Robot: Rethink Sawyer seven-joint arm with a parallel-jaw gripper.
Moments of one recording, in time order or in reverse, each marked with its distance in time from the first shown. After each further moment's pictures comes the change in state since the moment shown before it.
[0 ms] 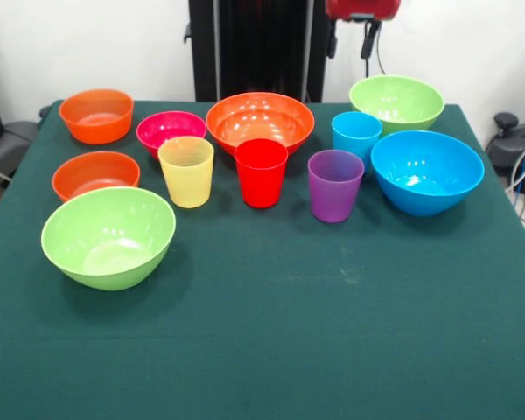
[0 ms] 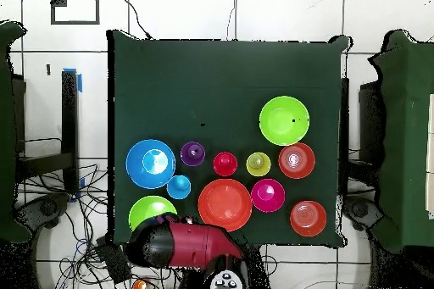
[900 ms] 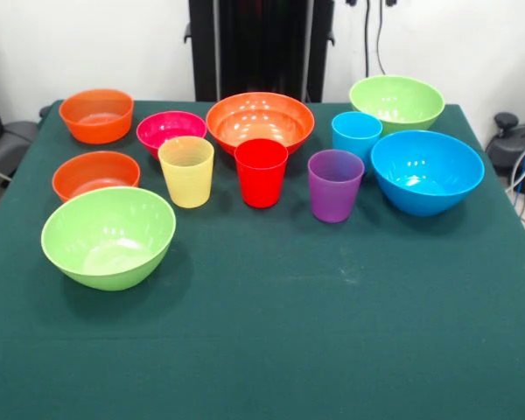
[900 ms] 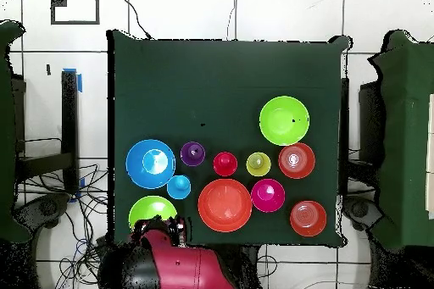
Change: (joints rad) arm 0.012 -0.327 0.012 0.068 -0.002 0.063 0.000
